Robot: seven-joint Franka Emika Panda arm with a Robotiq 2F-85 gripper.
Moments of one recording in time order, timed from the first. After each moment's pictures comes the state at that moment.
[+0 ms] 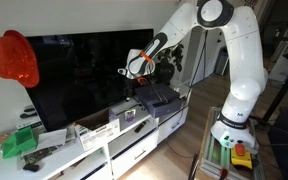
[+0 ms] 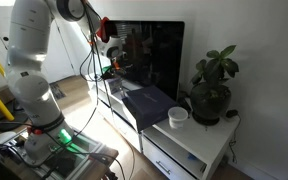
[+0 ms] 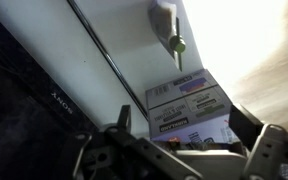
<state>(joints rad) -0.24 0.47 0.32 -2.07 0.10 2.70 -0.84</state>
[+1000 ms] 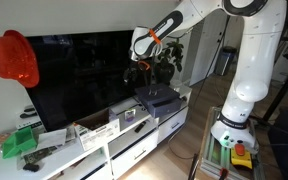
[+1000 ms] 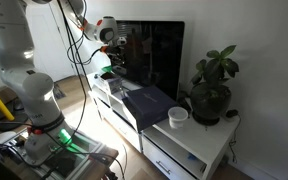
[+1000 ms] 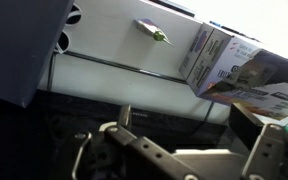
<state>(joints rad) -0.05 0.17 0.09 -2.16 0.12 2.55 -0.03</state>
